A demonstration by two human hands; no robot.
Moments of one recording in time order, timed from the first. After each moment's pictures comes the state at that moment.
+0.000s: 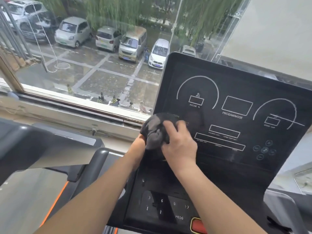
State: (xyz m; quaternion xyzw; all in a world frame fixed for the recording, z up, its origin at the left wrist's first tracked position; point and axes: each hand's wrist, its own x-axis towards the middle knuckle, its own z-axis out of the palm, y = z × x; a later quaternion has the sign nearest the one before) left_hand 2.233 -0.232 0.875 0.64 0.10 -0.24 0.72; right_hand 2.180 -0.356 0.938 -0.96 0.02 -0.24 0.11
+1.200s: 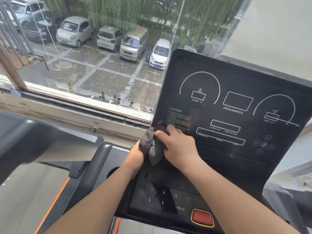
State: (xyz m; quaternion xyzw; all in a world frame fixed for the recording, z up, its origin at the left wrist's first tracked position) left_hand 2.196 -0.216 0.837 0.64 0.07 -0.23 0.73; right_hand 2.169 -0.366 0.928 -0.99 -0.10 -0.11 -0.02
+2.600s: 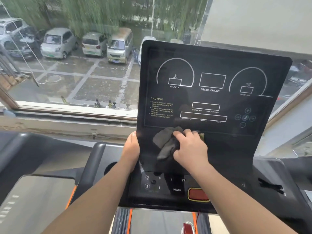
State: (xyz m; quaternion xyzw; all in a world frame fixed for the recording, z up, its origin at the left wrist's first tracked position) left_hand 2.174 -0.233 0.861 0.76 0.09 -0.13 0.63; right_hand 2.097 -0.417 0.913 -0.99 0.11 -0.06 0.05
